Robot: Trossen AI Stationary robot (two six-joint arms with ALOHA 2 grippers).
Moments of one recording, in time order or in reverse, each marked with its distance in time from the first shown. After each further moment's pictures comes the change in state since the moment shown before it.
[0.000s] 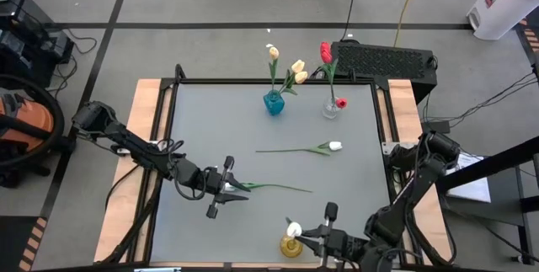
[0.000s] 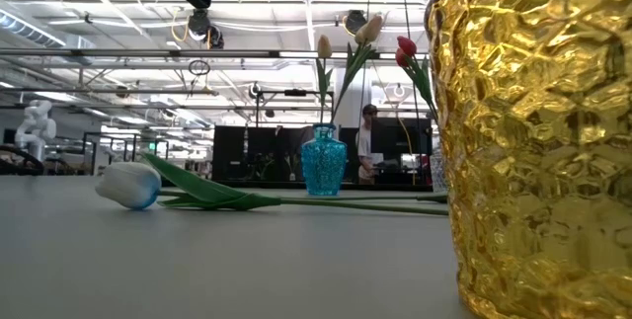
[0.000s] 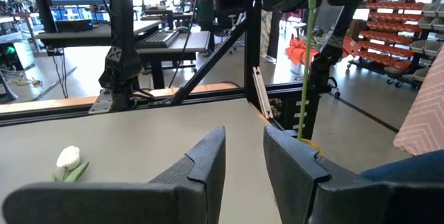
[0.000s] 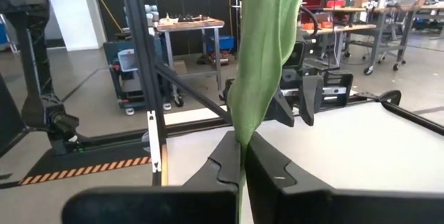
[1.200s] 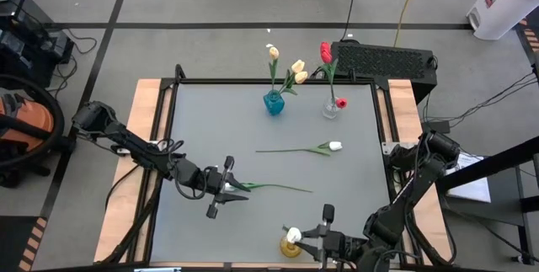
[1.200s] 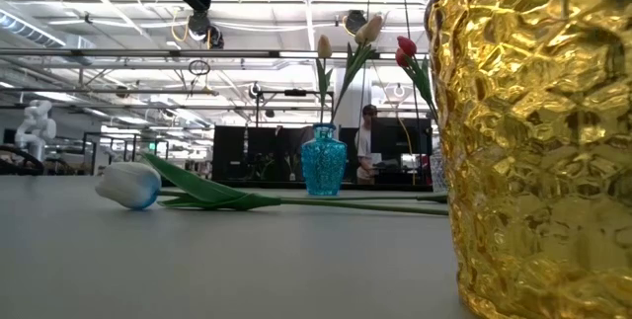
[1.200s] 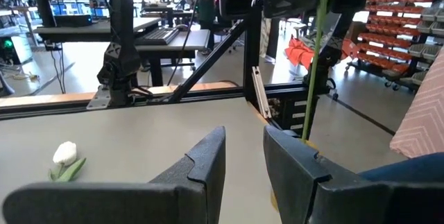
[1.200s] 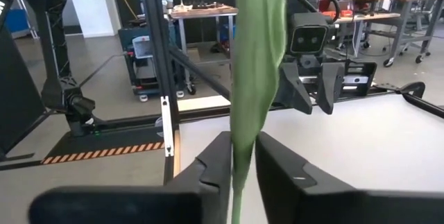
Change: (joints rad) left arm 0.000 0.000 0.000 -0.004 0.000 -0.024; right arm -0.007 0.000 0.000 -0.060 -0.075 0.045
